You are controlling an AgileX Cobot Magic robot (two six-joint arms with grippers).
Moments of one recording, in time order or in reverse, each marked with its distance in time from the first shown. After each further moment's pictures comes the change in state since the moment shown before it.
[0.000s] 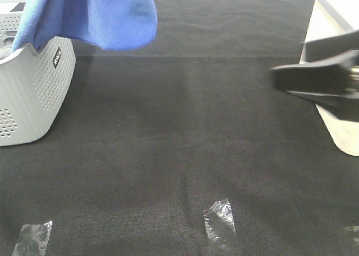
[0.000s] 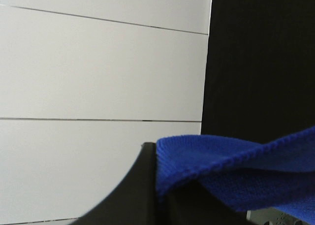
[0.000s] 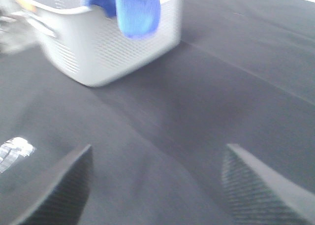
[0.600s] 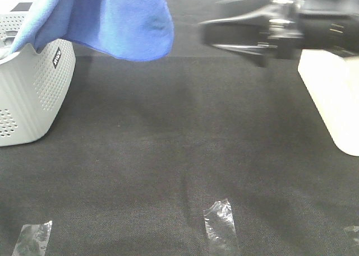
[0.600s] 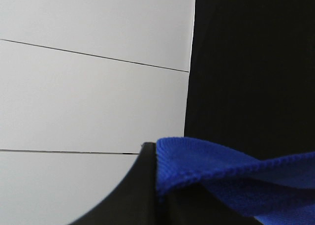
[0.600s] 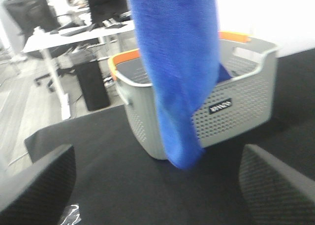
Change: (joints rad) left arm -0.040 0.001 0.000 -0.100 0.000 0.000; right arm 0.103 0.558 -0.315 0.280 0.345 -0.352
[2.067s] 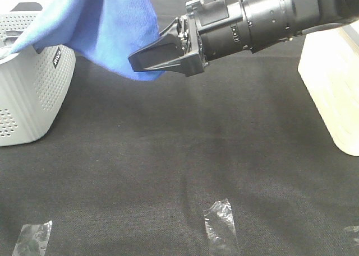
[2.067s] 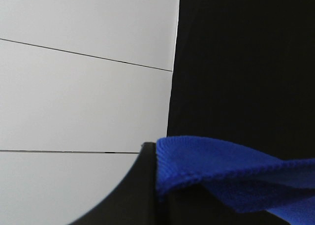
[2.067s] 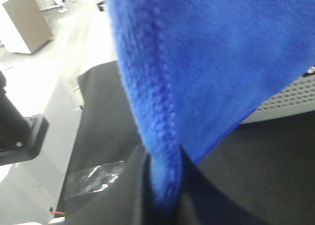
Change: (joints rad) left arm 0.000 0.000 0.000 -0.032 0.055 0.000; right arm 0.258 0.230 -0.322 -0.287 -0.091 0.306
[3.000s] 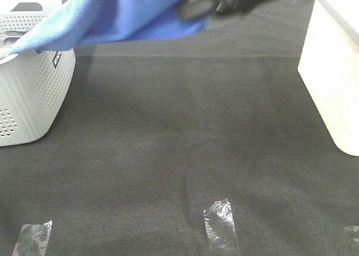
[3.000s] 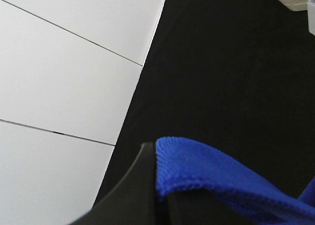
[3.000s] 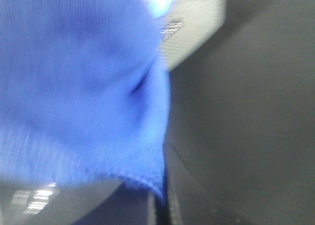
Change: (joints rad) left arm 0.000 0.020 0.004 -0.028 0.031 -0.279; right arm 0.000 -0.211 -0.095 -0.536 -0.357 0.874
